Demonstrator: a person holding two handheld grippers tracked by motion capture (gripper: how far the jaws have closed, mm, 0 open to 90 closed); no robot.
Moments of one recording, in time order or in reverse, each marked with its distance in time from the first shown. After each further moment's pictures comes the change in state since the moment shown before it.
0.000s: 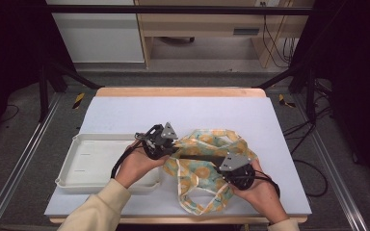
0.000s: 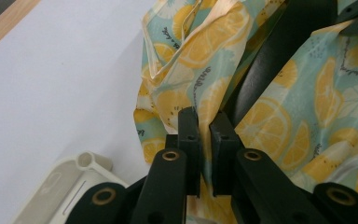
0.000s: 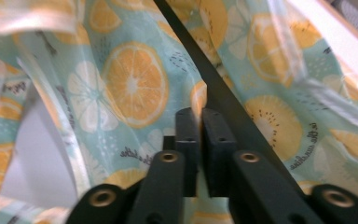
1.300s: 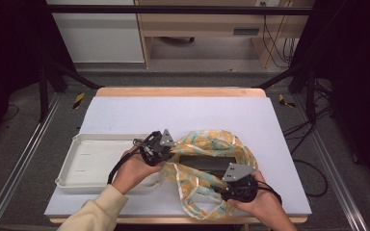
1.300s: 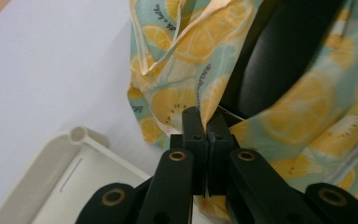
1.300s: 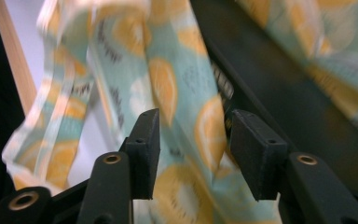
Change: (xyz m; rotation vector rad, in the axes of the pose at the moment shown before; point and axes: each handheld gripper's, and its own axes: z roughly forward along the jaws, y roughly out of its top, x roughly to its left) left arm -0.010 -0.018 0.000 0.042 0.020 0.034; right arm 0.019 -0.012 -0.008 -0.014 0.122 0.083
